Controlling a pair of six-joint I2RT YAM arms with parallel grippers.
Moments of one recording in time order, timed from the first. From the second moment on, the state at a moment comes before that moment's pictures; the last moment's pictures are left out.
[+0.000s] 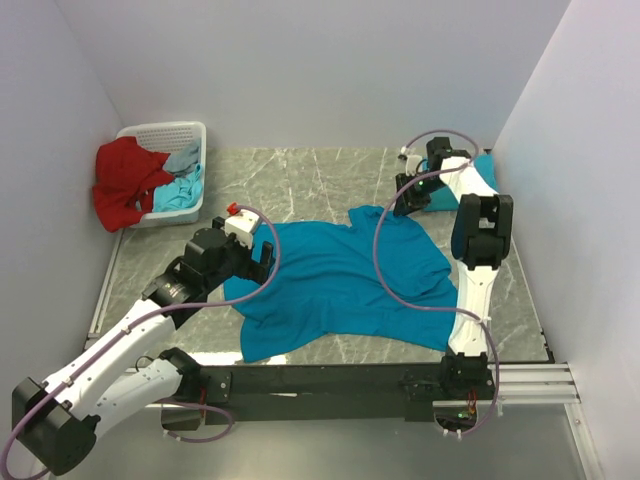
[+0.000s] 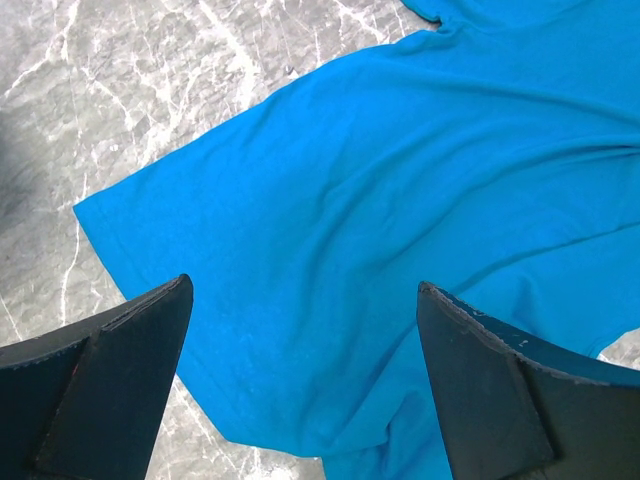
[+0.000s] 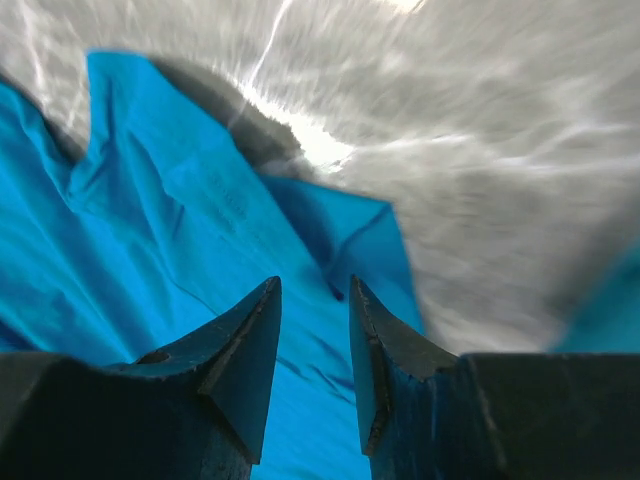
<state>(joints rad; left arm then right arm) -0.58 0.86 0.69 -0.26 -0.06 -0.04 -0.01 2.28 1.94 -0.91 -0.50 -0.26</state>
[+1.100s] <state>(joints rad) -0.58 0.88 0.69 -0.26 -0.06 -0.04 -0.03 2.32 1.90 -0.94 -0.54 -0.24</state>
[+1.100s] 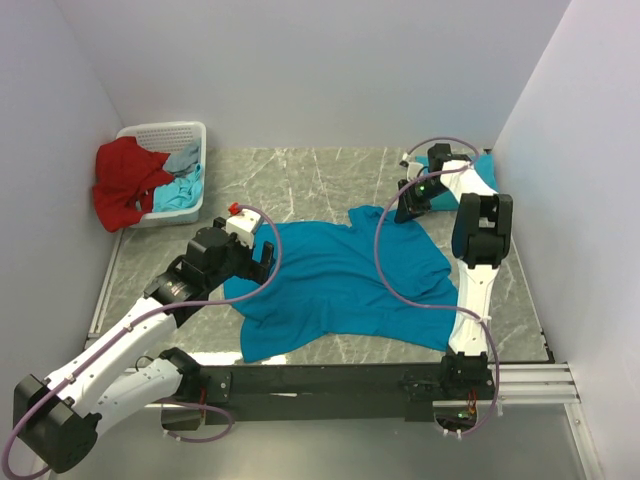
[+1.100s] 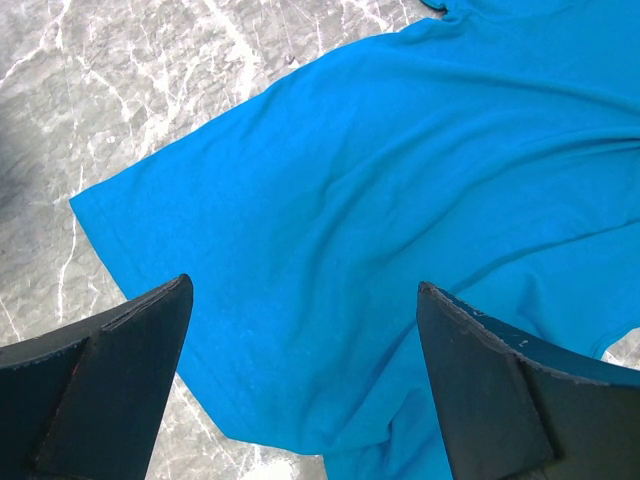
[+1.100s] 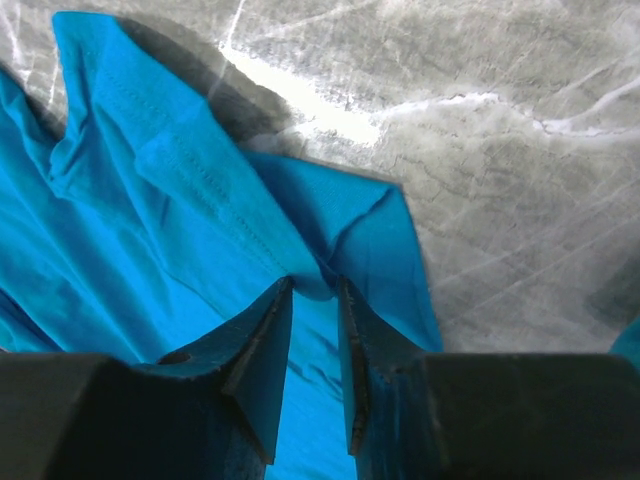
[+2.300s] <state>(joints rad) -0.08 1.77 1.16 -0.30 0.08 -0.27 -0.02 2.35 2.21 -0.71 -0.45 -0.15</state>
